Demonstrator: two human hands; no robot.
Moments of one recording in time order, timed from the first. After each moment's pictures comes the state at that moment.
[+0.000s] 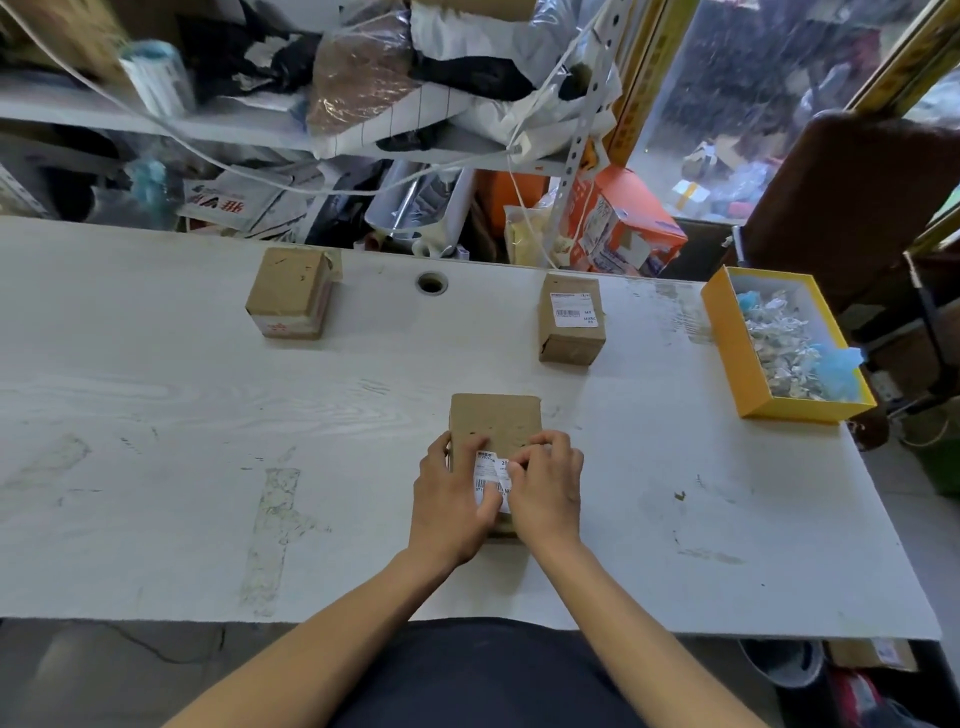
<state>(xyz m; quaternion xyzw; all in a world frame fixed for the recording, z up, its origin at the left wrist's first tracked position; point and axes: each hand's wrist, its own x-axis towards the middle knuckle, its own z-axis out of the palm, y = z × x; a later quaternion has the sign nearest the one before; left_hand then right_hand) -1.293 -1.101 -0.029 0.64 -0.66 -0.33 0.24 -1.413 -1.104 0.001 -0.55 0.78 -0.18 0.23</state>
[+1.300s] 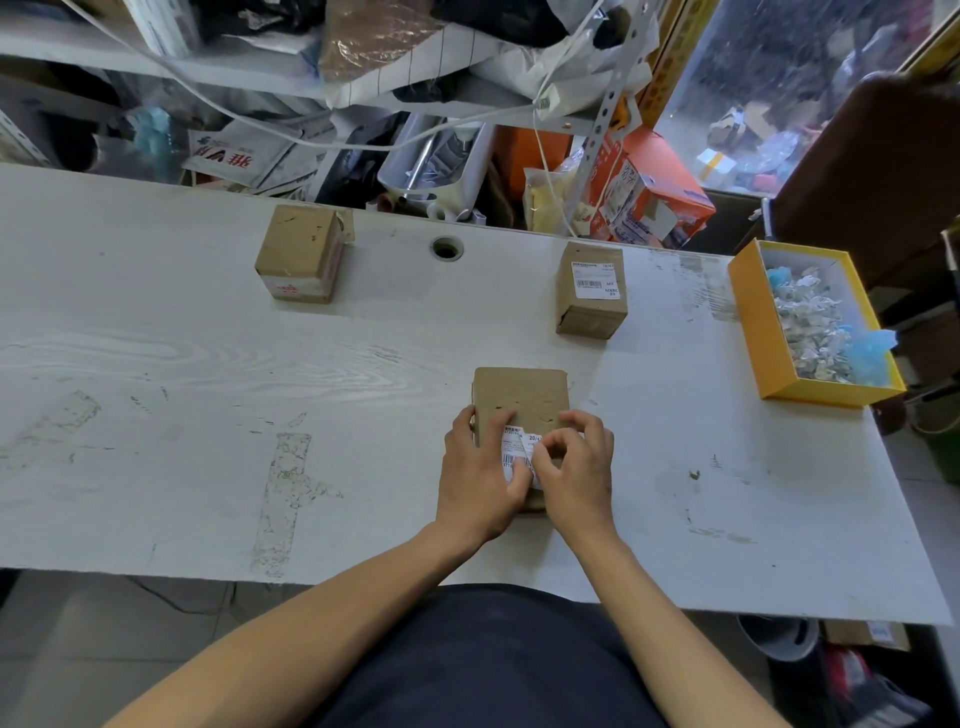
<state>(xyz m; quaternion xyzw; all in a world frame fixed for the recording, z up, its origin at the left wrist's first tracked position) -1.307 -1.095 -0.029 0.63 -0.64 -0.35 0.25 -1.429 -1.090 -0.006 -0.54 0.76 -0.28 0.24</state>
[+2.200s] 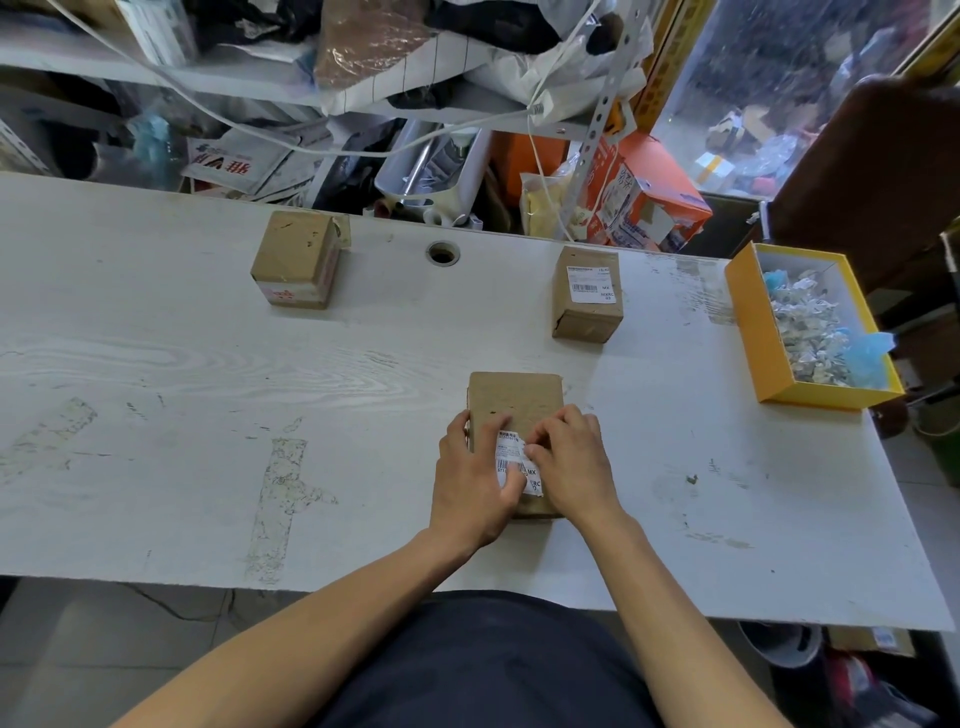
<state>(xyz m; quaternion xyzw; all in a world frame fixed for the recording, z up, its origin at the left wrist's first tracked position) -1.308 -1.095 -0.034 0.63 -0.64 -0.35 0.25 -1.441 -1.116 0.013 -0.63 0.73 -0.12 0.25</state>
